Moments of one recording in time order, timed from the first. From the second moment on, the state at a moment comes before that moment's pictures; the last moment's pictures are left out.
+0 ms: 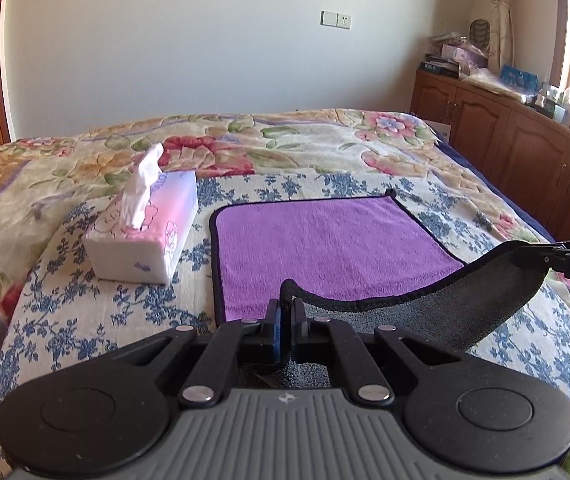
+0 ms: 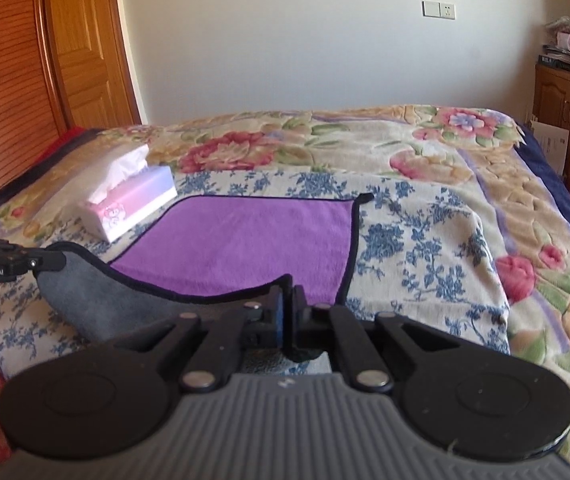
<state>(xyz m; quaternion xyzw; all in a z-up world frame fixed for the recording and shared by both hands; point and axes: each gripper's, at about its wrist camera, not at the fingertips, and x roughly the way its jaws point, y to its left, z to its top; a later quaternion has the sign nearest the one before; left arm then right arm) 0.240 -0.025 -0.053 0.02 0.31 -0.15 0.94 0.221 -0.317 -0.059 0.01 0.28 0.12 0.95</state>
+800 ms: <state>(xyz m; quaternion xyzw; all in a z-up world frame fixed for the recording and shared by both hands) 0.305 -0.026 -0.035 0.02 0.29 -0.14 0.95 0.276 -0.317 -0.046 -0.05 0.24 0.13 0.96</state>
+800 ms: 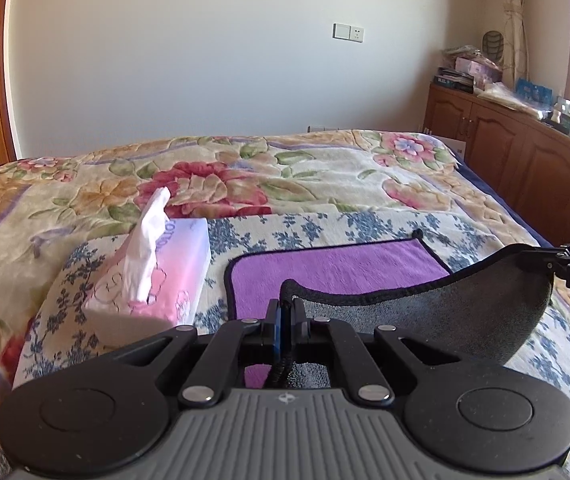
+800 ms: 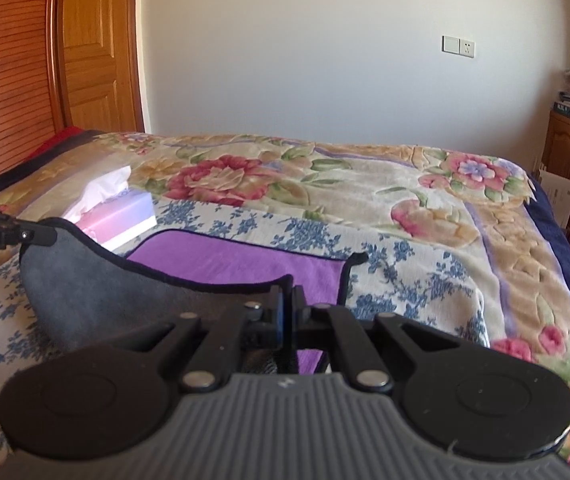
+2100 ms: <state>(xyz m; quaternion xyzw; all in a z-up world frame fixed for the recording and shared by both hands) 0.394 -0.024 -0.049 0.04 0.28 -0.12 0.95 0.360 -0.309 -0.058 -0.10 0.22 0.13 0.96</state>
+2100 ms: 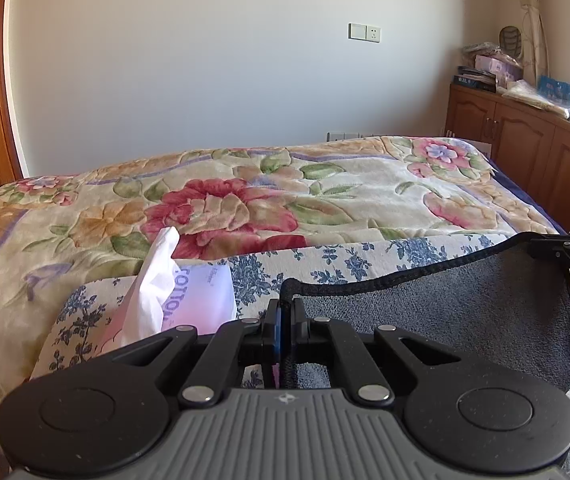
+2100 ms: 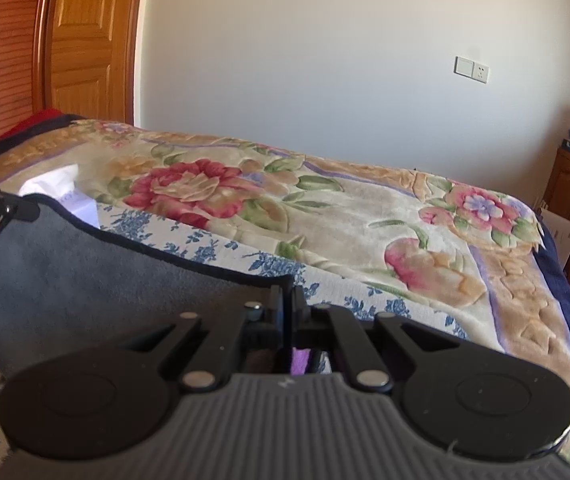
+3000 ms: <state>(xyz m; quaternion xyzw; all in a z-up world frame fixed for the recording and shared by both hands) 0.443 -0.039 -0.066 0.08 0.29 -0.10 0.95 0.405 -0.311 -0.079 -0.12 0.24 0.11 0.96</state>
